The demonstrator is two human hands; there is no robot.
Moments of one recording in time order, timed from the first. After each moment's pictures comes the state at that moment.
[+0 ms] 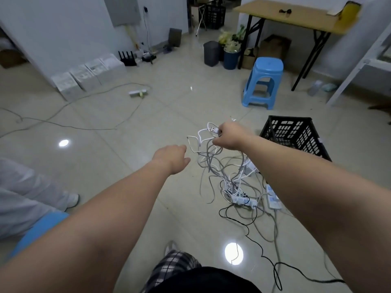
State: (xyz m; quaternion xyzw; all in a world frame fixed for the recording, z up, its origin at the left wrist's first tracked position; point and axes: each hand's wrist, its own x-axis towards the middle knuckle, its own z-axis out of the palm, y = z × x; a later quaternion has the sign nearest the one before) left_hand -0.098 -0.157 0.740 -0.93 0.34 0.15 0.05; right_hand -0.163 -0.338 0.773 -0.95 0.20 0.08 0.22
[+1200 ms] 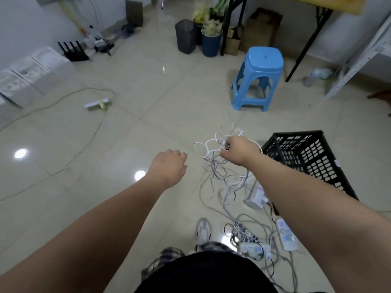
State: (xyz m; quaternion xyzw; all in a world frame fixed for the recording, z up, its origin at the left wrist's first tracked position) left_hand 0.318 -0.408 0.664 -0.85 0.50 0.12 0.12; right_hand 0.208 -0.593 0.687 -0.91 0.33 0.12 0.23
